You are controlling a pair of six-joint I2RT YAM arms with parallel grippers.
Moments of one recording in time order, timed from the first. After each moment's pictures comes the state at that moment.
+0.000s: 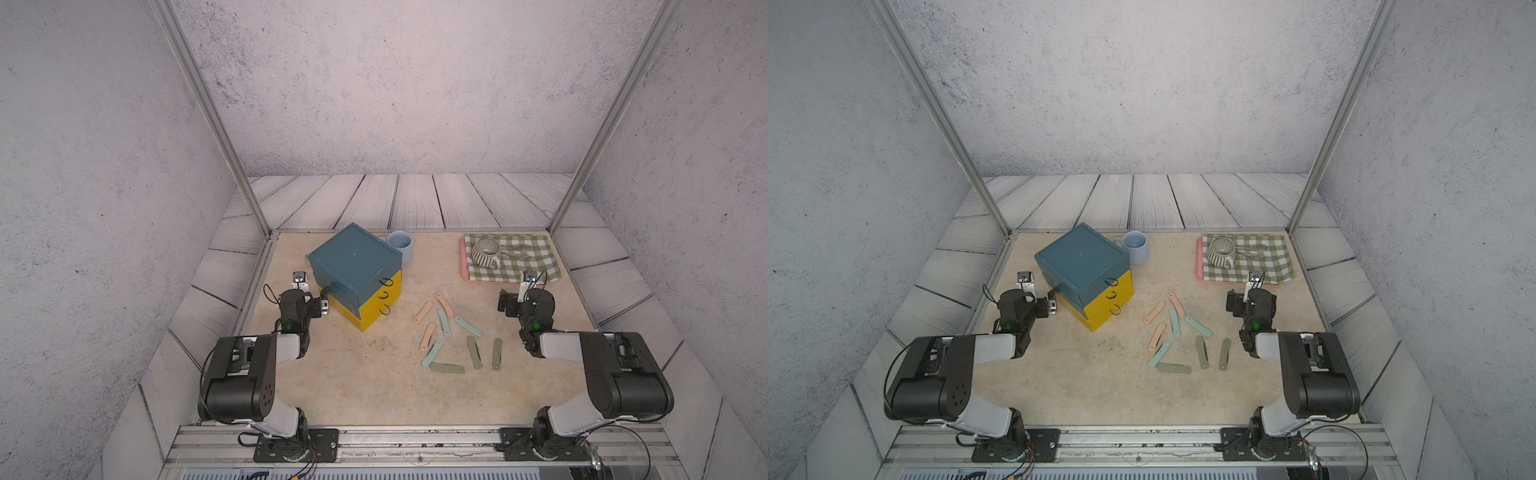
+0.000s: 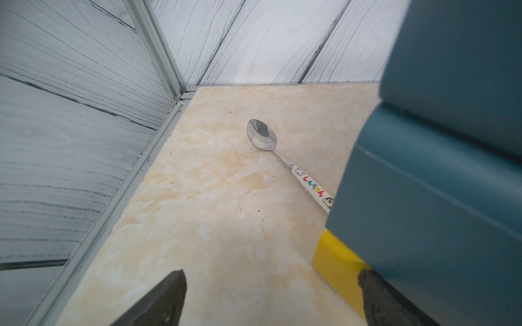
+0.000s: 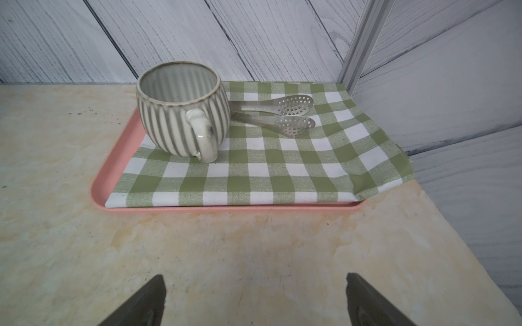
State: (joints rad) left arm 0.00 1.53 0.45 0.66 -0.08 0.02; right arm 0.03 1.53 0.45 0.64 0.16 0.00
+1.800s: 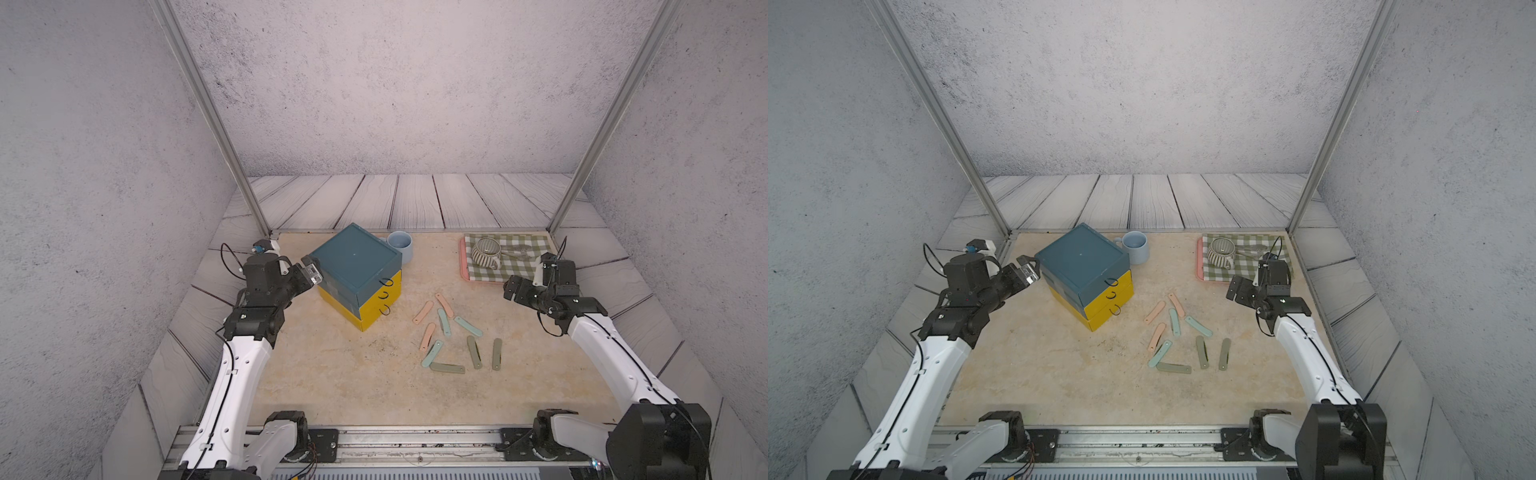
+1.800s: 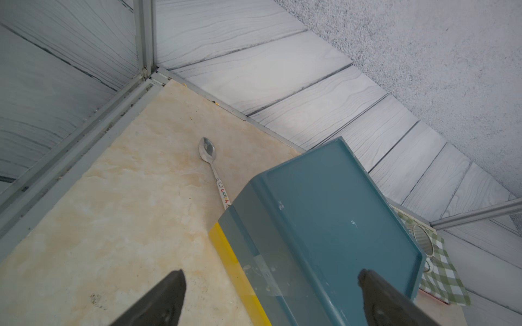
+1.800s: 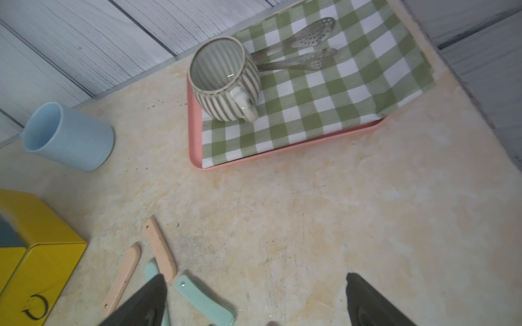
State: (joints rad) left arm -0.03 1.00 1.01 -0.49 0.10 -0.51; right arm 0.03 1.20 0.91 -0.51 -0.09 0.35
